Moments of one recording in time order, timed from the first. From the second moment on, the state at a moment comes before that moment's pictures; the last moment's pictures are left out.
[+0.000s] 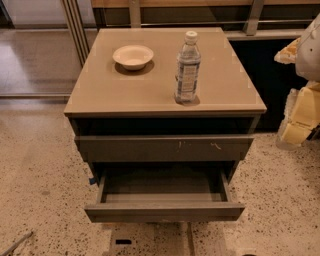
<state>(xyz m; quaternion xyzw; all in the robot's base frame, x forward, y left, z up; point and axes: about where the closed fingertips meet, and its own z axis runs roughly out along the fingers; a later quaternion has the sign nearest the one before) 0.438 -0.217 0.976 -0.60 0.78 -0.03 0.16</state>
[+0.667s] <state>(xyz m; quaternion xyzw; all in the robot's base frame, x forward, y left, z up) 0.438 -0.217 0.976 -0.60 0.78 -0.03 0.16</state>
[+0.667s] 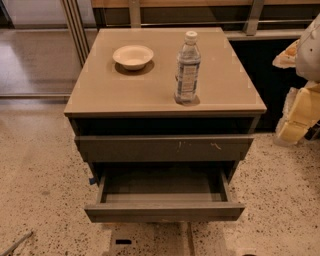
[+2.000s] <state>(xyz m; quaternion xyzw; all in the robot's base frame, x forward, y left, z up) 0.401 -0.197 0.747 -0.59 0.77 0.15 0.16</state>
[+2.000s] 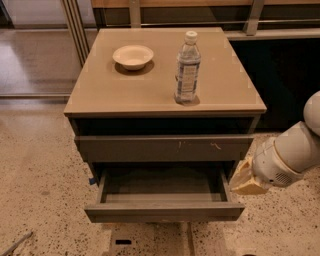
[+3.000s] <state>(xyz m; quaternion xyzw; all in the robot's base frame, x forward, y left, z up) 0.392 -0.205 0.671 -0.61 0.76 0.15 0.16</state>
